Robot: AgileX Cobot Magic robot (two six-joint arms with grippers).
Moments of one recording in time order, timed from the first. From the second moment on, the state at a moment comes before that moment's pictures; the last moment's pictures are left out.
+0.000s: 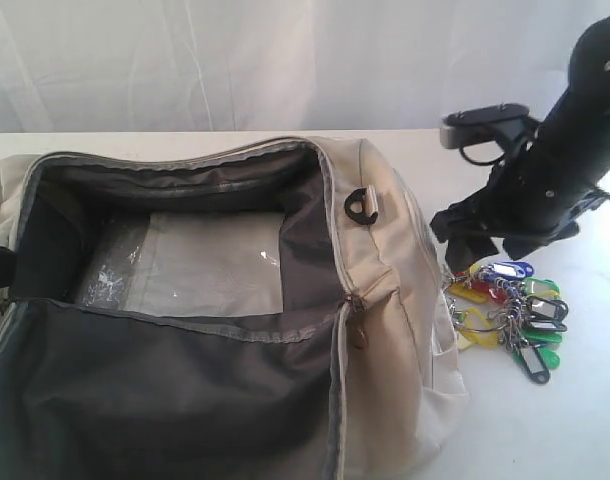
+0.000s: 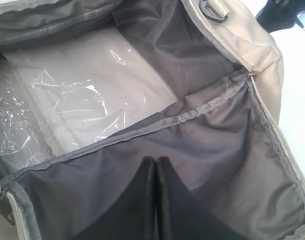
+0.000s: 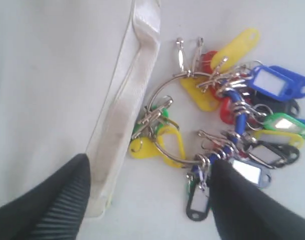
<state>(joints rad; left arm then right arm) 0.21 0.76 -0.65 -0.91 1.01 0.91 0.07 1.63 -1.18 0.14 0.91 -0.19</state>
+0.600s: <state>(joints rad) 0.21 0.76 -0.65 -0.91 0.98 0.96 0.07 0.93 -0.93 0.07 0.81 -0.06</state>
